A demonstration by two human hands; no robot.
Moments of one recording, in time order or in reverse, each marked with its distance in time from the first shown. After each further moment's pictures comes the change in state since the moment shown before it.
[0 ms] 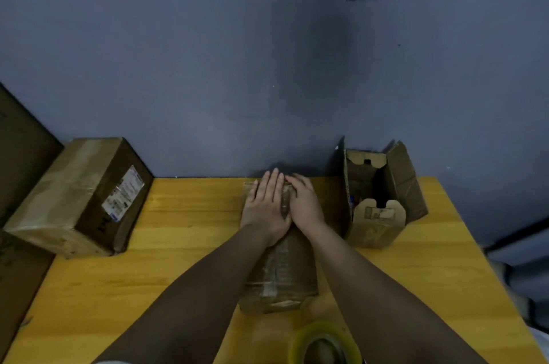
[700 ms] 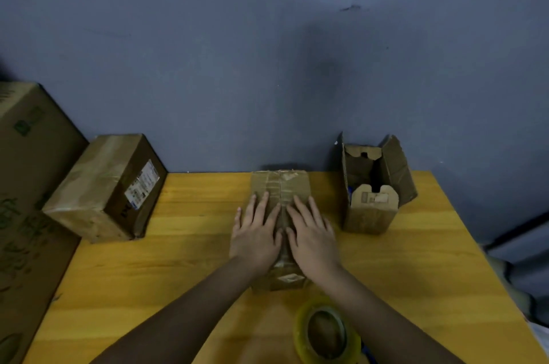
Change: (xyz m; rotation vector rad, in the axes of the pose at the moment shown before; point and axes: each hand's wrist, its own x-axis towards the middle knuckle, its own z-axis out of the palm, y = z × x) left_hand -0.104 -0.003 -0.006 -0.073 -0.006 -0.056; right_hand -0.125 0.005 -0.011 -0.697 -0.111 -0.228
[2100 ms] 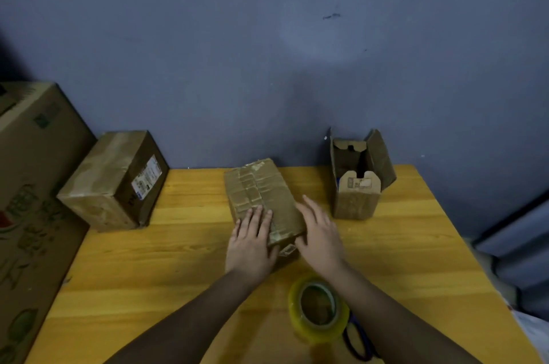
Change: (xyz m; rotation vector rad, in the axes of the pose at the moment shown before) left_hand -0.065 0.008 0.017 -0.018 0.054 0.003; right_hand -0.051 0.022 0.003 0.129 0.160 -0.024
